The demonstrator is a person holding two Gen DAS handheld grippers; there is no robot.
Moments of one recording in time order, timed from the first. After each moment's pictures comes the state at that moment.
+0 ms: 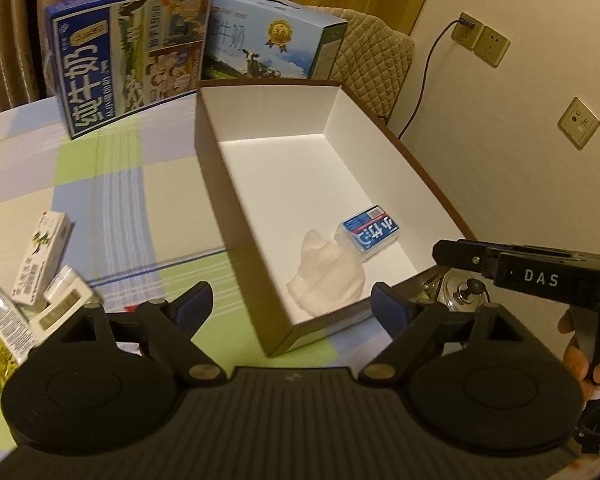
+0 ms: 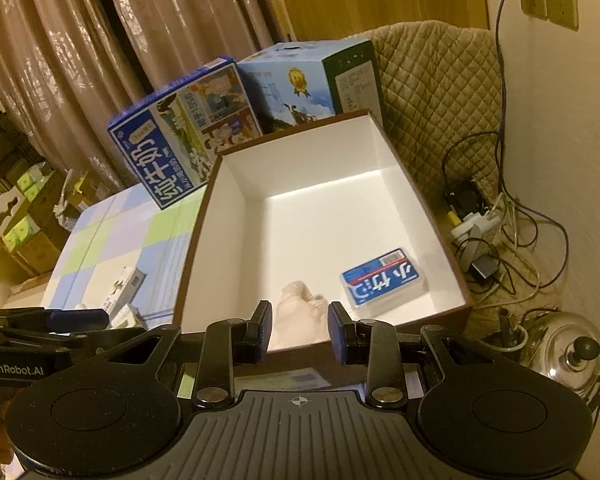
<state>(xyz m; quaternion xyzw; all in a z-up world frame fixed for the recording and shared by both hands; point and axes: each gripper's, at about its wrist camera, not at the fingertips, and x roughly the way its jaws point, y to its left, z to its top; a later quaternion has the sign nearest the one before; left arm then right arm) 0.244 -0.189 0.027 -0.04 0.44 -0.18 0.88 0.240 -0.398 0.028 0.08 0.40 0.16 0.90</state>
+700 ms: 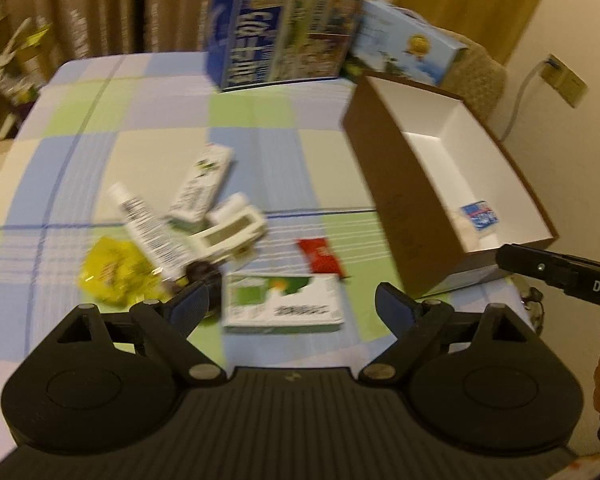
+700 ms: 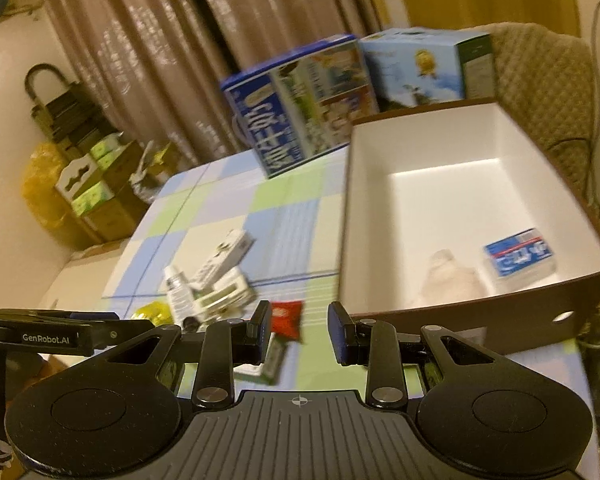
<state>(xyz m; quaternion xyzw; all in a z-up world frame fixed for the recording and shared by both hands) 0.184 -0.035 0.013 -0.09 0.45 -0.07 0.88 0.199 -0.295 0.013 0.08 0.40 0.28 0.87</state>
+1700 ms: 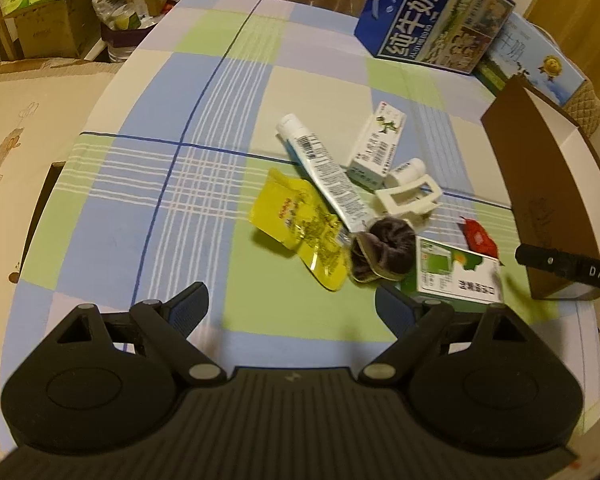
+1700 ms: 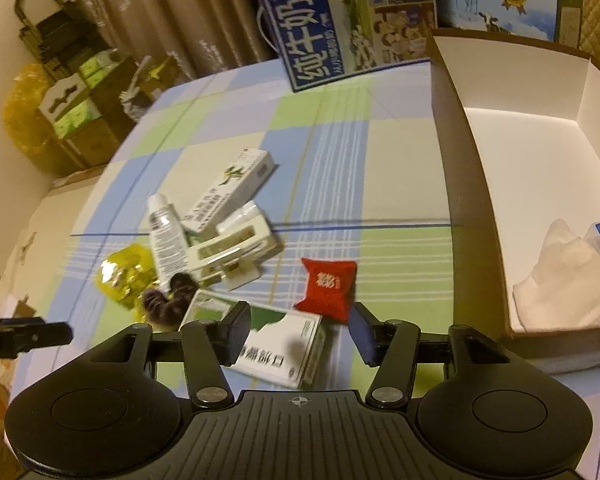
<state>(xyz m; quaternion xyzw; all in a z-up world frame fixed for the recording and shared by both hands) 0.170 0.087 -0.051 -0.14 0.49 0.05 0.86 0.252 -0.187 -0.071 0.01 0.48 0.27 0.84</state>
